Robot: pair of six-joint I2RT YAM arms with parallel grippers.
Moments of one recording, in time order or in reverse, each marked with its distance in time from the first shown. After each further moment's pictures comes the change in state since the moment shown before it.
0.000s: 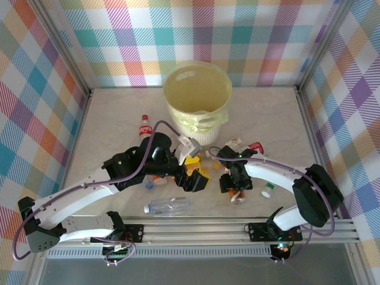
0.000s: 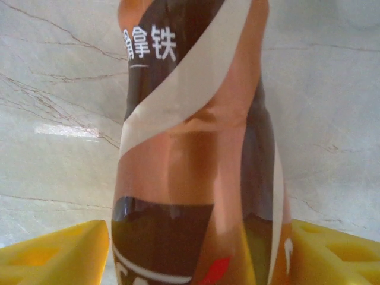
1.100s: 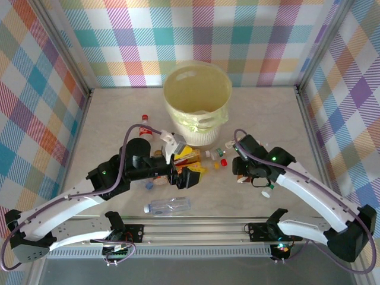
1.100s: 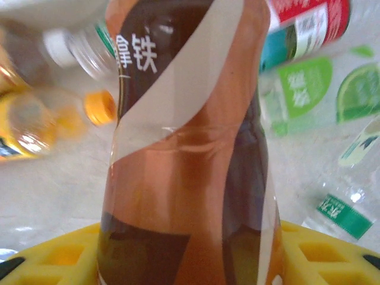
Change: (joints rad) left arm 0.000 -0.174 -0.103 0.188 -0.113 -0.027; right arm 0.000 -0.397 0.211 -0.192 0.258 0.093
